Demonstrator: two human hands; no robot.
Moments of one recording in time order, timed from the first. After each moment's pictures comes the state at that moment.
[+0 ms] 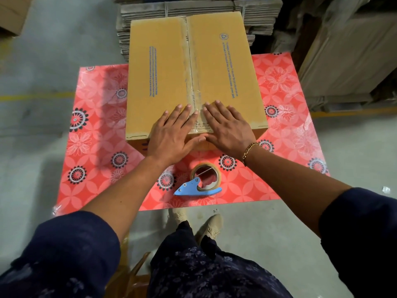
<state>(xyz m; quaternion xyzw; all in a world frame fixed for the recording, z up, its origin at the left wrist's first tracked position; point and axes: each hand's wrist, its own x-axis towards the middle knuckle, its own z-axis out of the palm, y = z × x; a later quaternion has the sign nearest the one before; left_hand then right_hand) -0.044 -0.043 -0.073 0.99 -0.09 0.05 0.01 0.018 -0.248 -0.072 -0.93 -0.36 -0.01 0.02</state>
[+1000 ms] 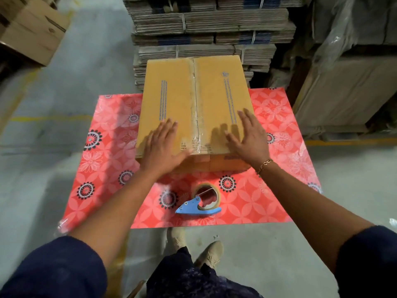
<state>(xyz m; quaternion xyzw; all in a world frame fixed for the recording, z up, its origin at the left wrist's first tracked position) -0.045 -0.011 -0.048 0.99 0.03 0.03 0.15 0.037 -0.282 -0.035 -0.95 -0.14 -0.03 0.27</state>
